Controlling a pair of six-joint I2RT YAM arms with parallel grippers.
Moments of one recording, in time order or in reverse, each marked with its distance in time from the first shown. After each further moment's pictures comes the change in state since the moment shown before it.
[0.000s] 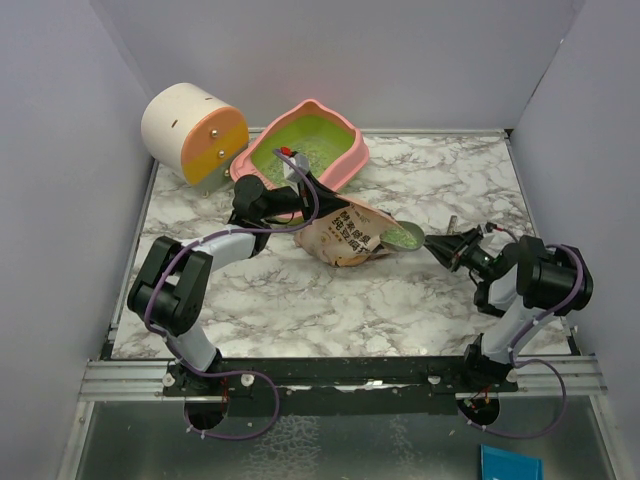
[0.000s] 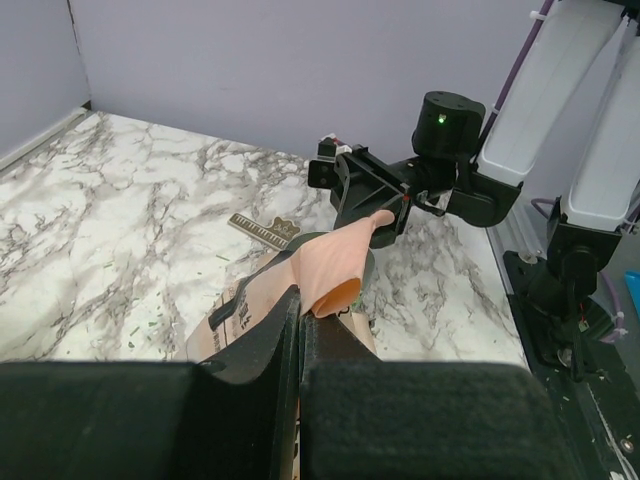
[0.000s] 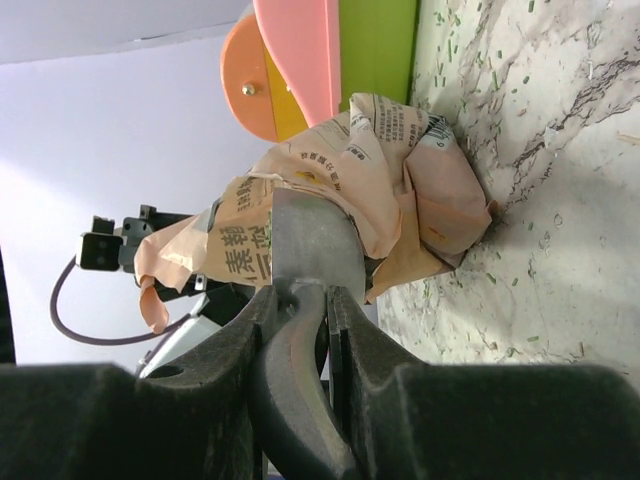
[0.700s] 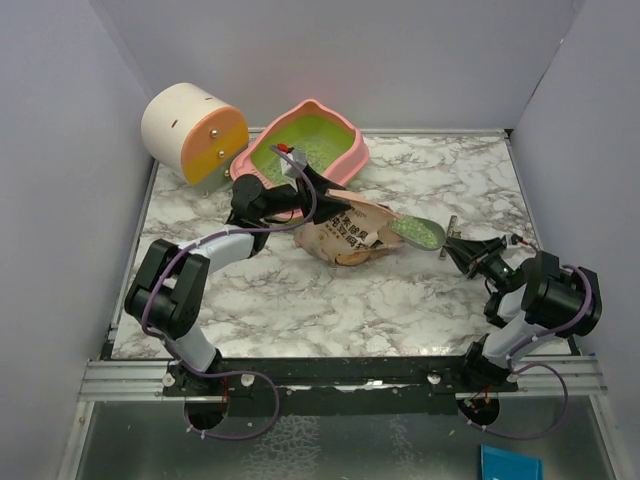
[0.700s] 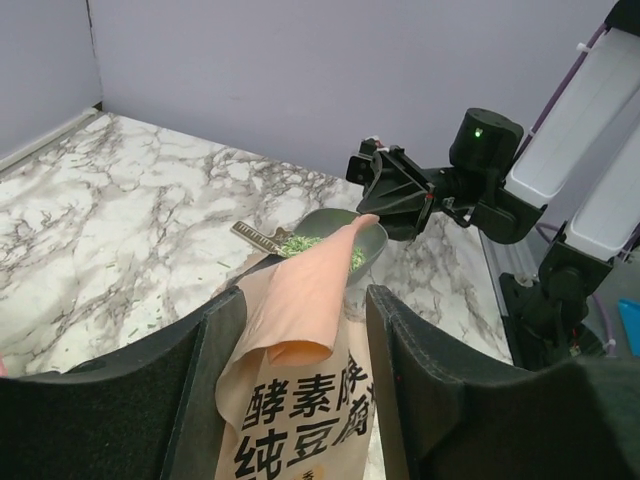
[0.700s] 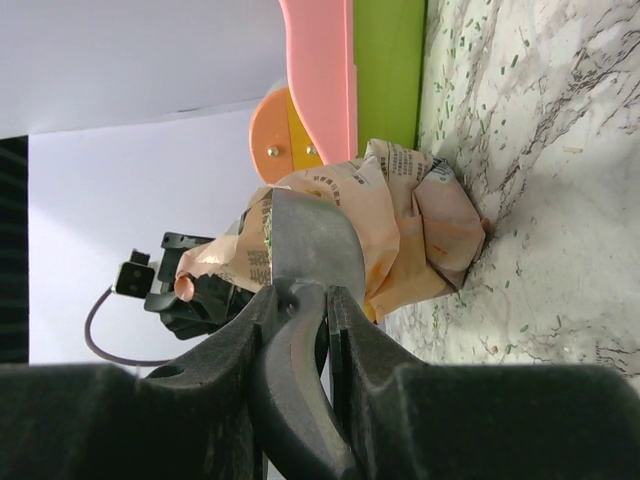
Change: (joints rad) left arm 0.000 -0.022 0.000 -0.012 -0.041 -0.050; right arm -0.180 -0.133 -0.095 0.000 -0.009 0.028
